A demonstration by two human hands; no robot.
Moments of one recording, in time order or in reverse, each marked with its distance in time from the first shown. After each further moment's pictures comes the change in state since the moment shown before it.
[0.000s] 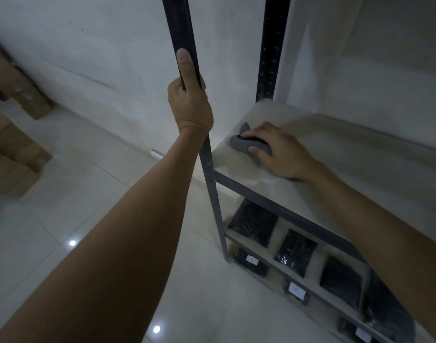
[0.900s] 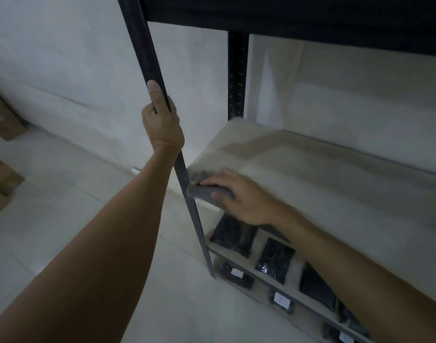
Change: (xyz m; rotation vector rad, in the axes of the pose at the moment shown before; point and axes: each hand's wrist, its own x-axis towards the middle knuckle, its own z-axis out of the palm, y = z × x) left_hand 0.000 0.003 0.002 -0.061 -0.022 -0.015; right_hand -0.056 -0.047 0.013 0.177 -0.073 -0.156
